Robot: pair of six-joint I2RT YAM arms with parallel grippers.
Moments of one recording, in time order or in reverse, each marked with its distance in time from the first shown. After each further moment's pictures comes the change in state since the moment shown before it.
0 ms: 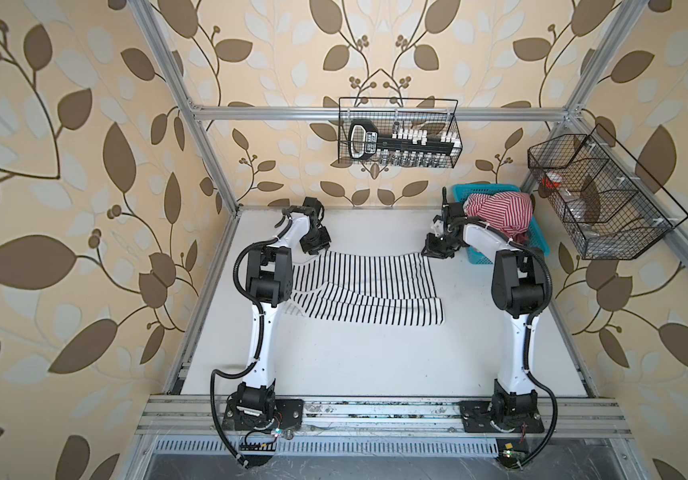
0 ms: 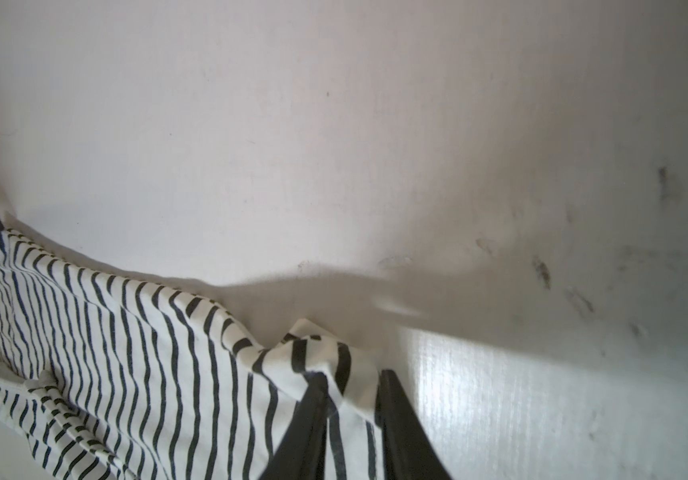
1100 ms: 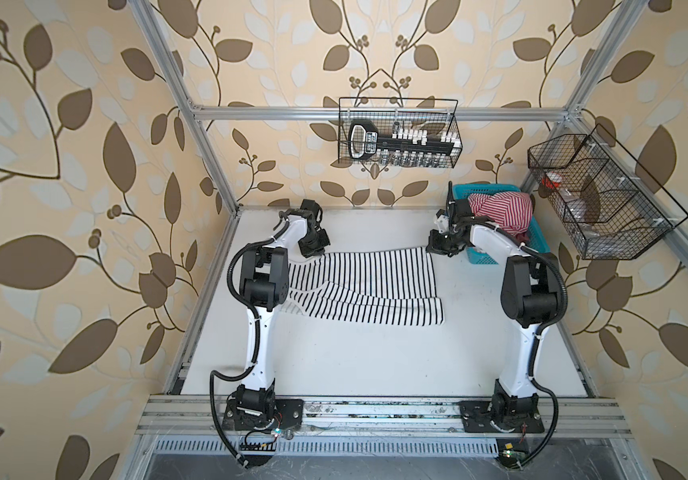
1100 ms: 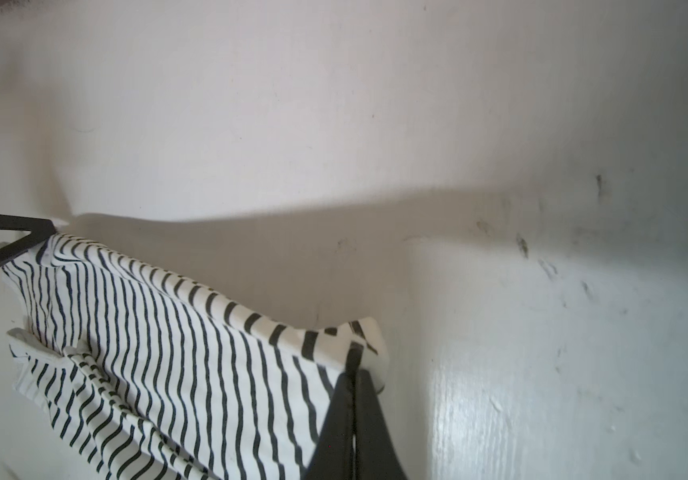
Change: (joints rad) left arm 0.000 -0.135 -0.190 0.074 0.030 0.033; right arm 0.000 -0.160 -0.126 0.048 0.013 -0.035
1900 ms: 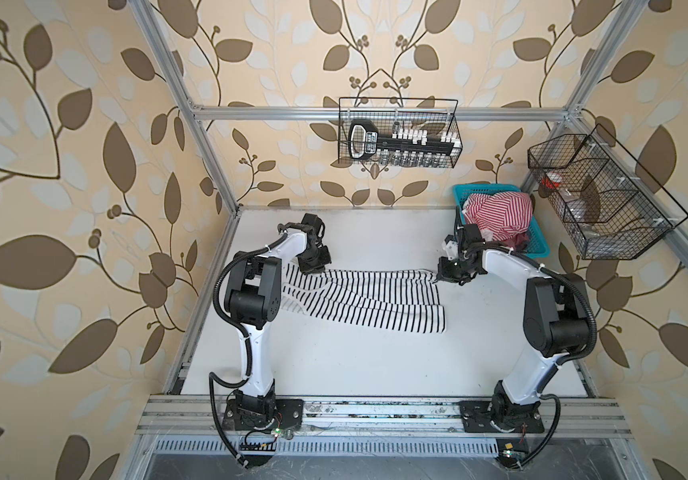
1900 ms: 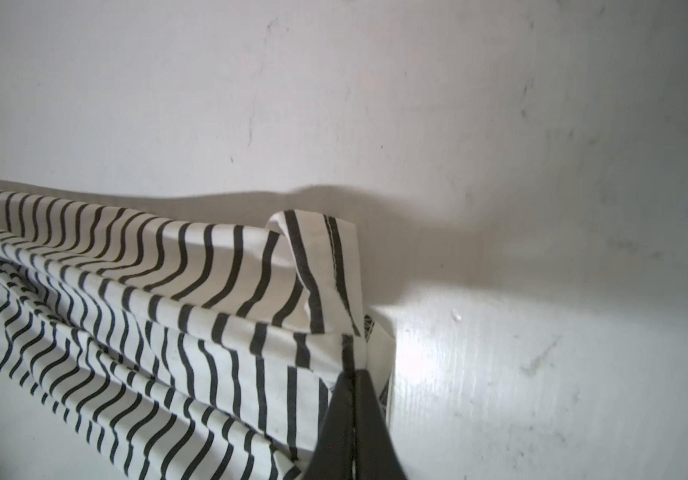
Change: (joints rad) left arm -0.041 -0.242 -0.380 0.068 -0.015 0.025; right arm 0.005 -0.286 -0.437 0.053 0.057 -0.022
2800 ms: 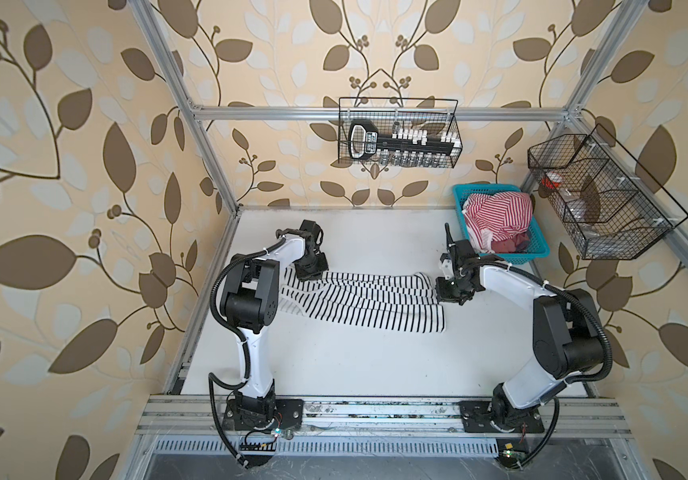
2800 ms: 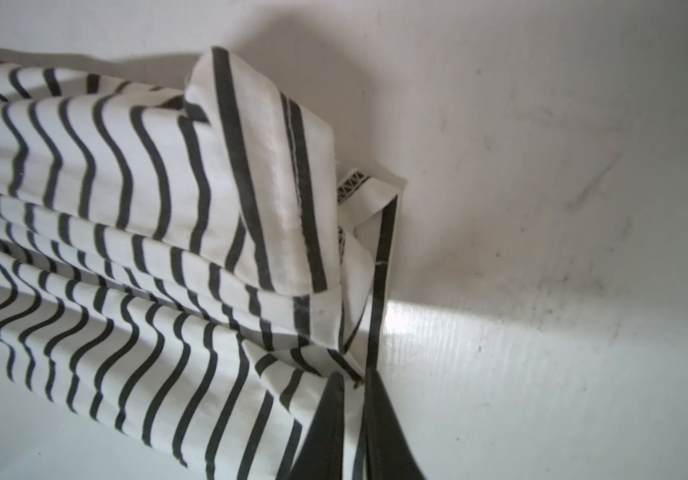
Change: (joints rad) left arm 0.000 -0.044 -0.098 0.021 -0.036 -0.003; right arm 0.106 -0.127 -0.156 -0.084 0.118 0.000
